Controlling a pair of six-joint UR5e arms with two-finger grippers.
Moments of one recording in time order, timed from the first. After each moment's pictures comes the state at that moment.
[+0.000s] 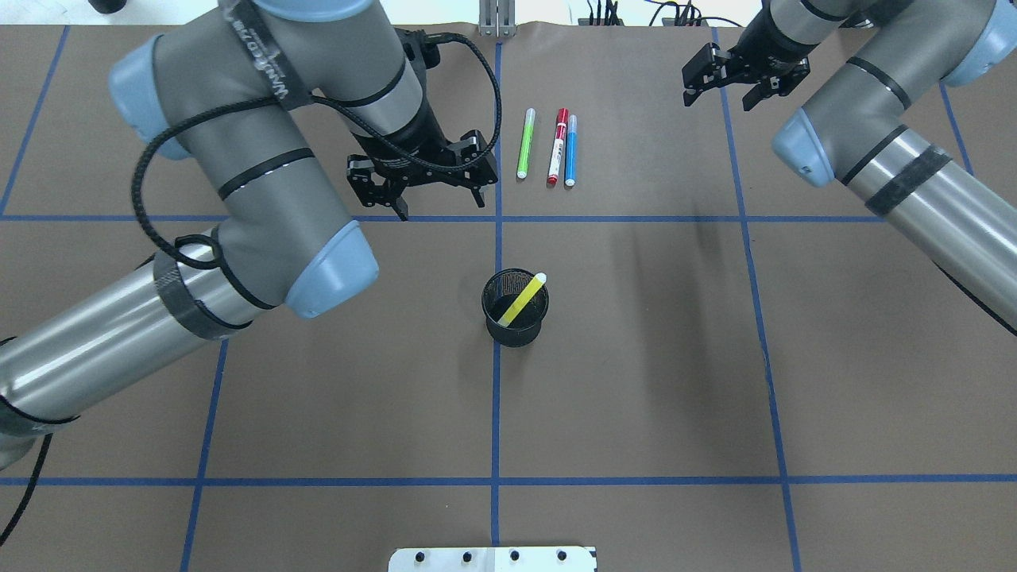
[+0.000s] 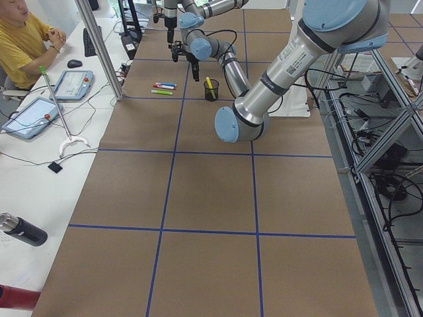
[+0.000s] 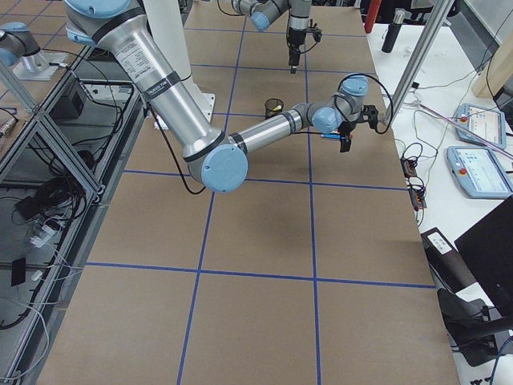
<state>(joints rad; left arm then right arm) -0.73 -2.48 -1.60 -1.46 -2.19 -1.19 1.07 -0.95 1.33 -1.25 2.29 0.77</state>
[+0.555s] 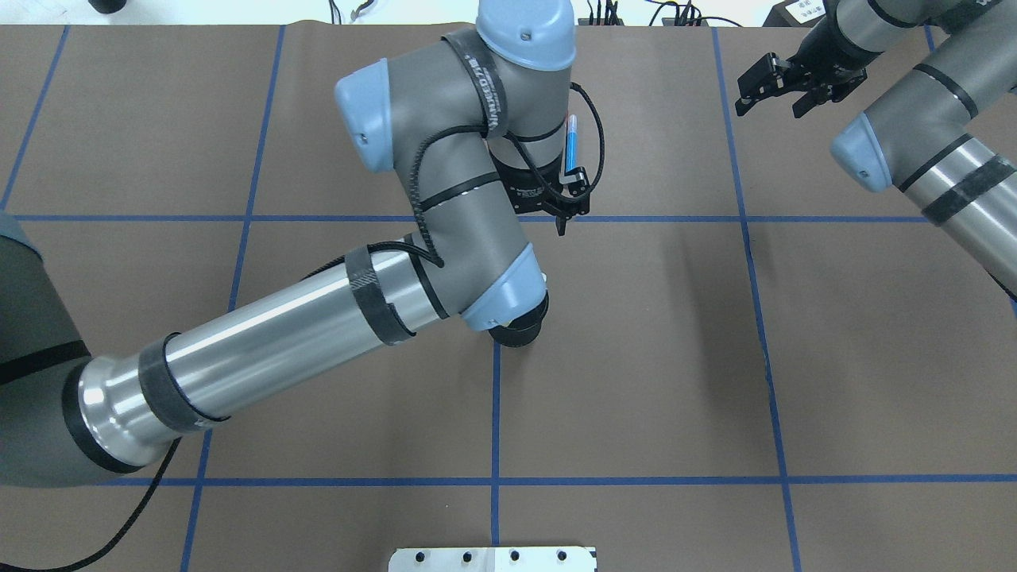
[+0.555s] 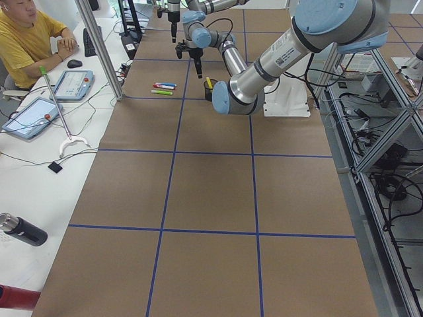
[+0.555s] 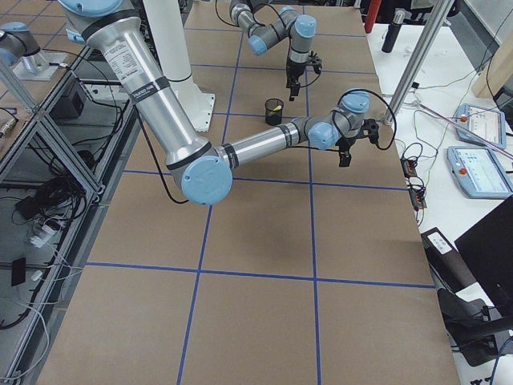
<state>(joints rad) -0.61 -2.73 -1.26 -1.37 -2.08 -1.25 1.12 -1.03 1.36 -1.24 2.33 0.68</state>
